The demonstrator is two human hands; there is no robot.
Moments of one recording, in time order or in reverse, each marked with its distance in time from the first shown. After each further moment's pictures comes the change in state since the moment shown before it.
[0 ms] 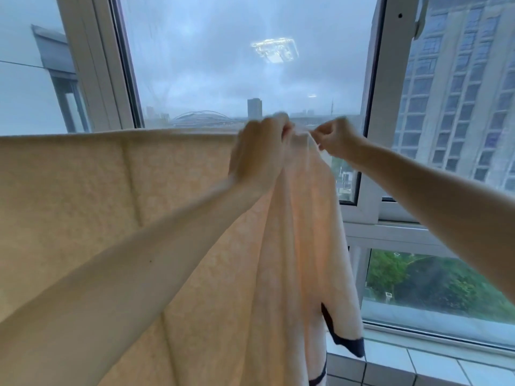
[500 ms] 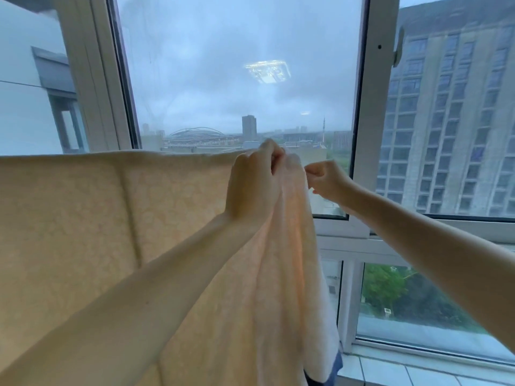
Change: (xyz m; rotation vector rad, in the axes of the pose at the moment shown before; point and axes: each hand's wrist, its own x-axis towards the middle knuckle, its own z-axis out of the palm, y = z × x) left_hand -0.024 0.008 -0.001 -0.135 0.097 0.006; right_hand -0.042 0.013 0.013 0.069 -0.030 -0.053
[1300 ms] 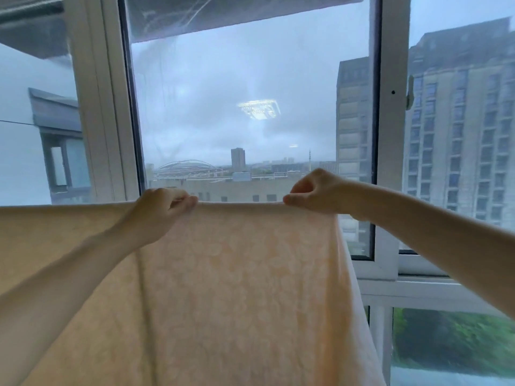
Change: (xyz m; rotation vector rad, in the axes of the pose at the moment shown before) left_hand 0.057 -0.193 -0.137 0.253 -0.446 -0.107; right_hand 0.021 -0.122 0.022 -0.291 -0.304 0.040
